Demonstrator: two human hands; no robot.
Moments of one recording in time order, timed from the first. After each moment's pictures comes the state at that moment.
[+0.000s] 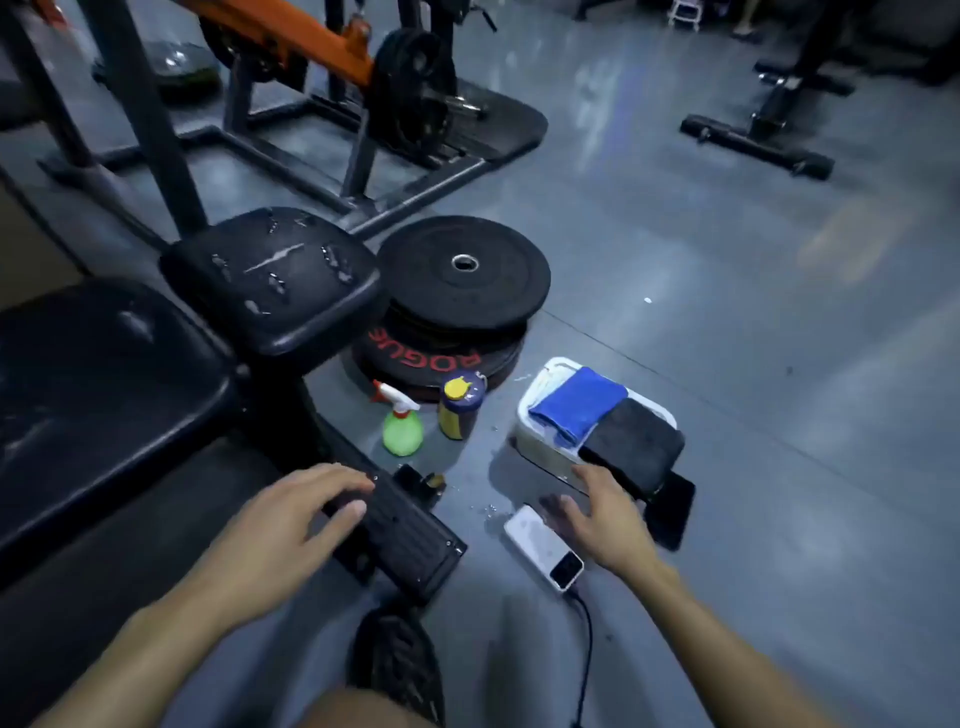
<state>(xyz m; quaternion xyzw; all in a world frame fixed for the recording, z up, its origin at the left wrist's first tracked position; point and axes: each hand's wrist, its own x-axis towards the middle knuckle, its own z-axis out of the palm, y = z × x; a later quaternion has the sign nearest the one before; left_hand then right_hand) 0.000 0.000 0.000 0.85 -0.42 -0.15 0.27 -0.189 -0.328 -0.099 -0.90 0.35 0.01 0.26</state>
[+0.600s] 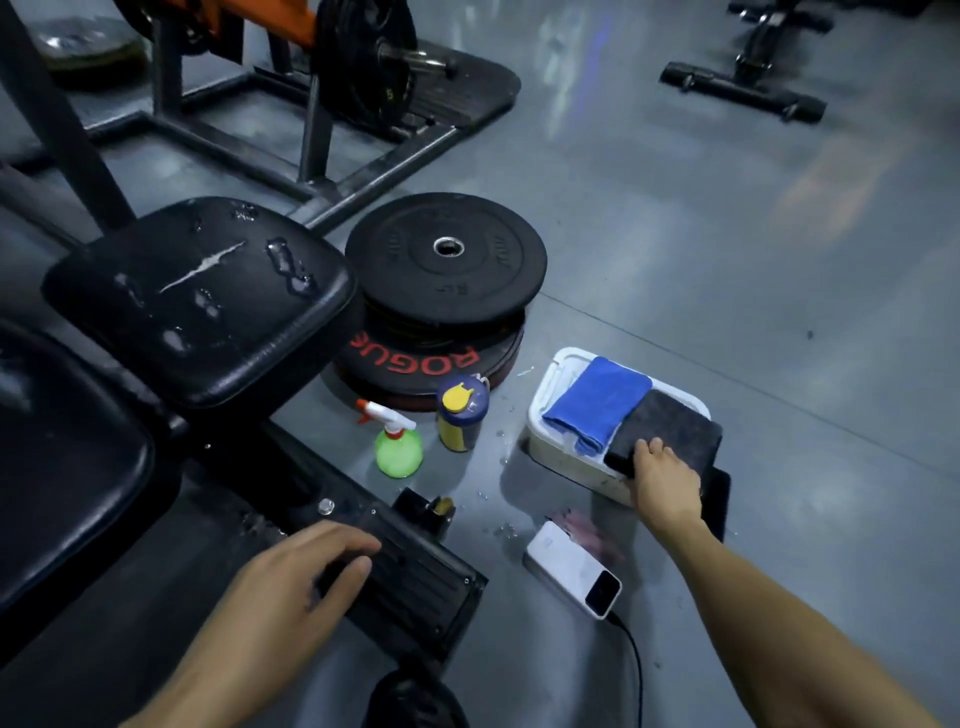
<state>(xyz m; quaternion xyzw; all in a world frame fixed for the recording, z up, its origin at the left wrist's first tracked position) 0.034 -0.026 -0.044 0.84 -0.40 -0.19 0.30 -0.142 -0.424 -0.184 -0.89 0.44 0.12 -0.03</state>
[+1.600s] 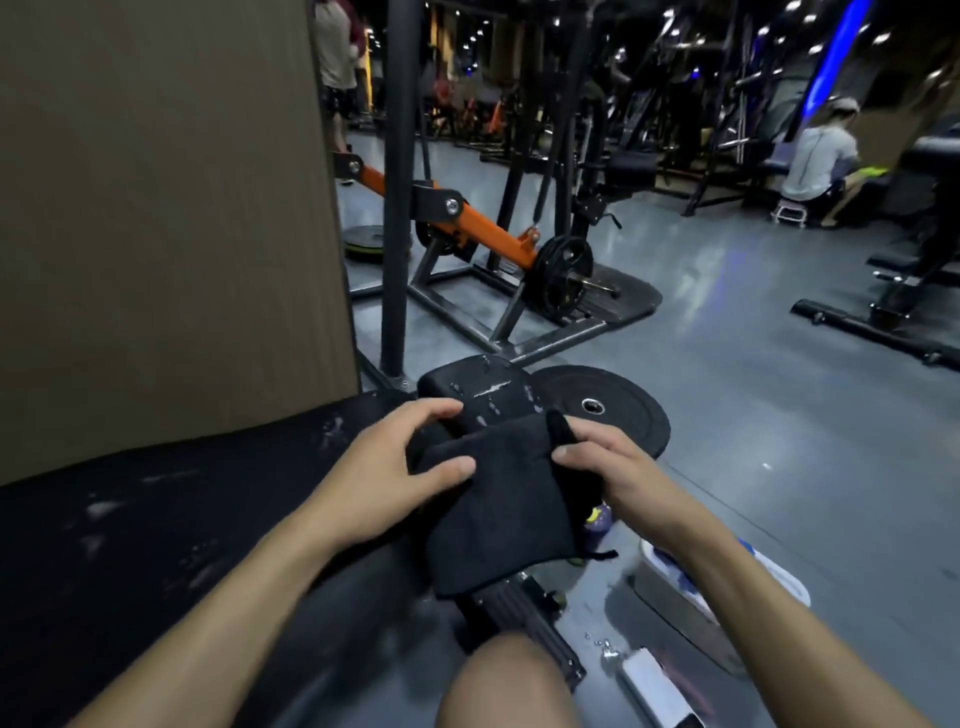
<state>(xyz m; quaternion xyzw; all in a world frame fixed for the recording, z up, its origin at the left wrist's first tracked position) 0.018 0.116 0.191 0.83 -0.34 -0.04 0.43 -0.076 -0.137 0.192 -0.71 -0.04 -0.01 0.70</state>
